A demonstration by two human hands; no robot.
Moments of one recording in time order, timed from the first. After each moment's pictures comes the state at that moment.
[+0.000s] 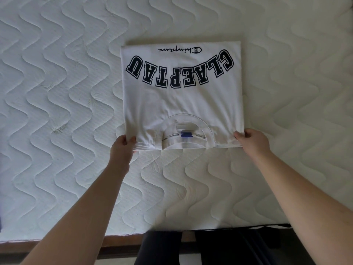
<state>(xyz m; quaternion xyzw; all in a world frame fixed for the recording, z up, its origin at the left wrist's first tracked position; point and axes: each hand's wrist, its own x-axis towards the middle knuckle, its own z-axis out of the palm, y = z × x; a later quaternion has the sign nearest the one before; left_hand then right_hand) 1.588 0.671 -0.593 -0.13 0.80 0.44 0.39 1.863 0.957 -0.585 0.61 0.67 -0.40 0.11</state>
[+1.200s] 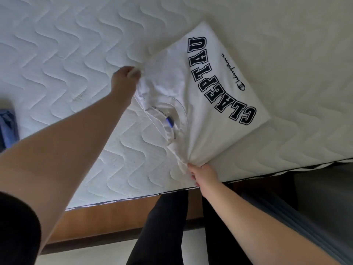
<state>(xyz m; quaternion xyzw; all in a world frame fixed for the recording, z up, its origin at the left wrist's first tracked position) 1.514 0.681 -0.556 0.12 0.86 0.40 0.29 1.846 0.623 -0.559 0.70 0.33 -0.63 0.10</state>
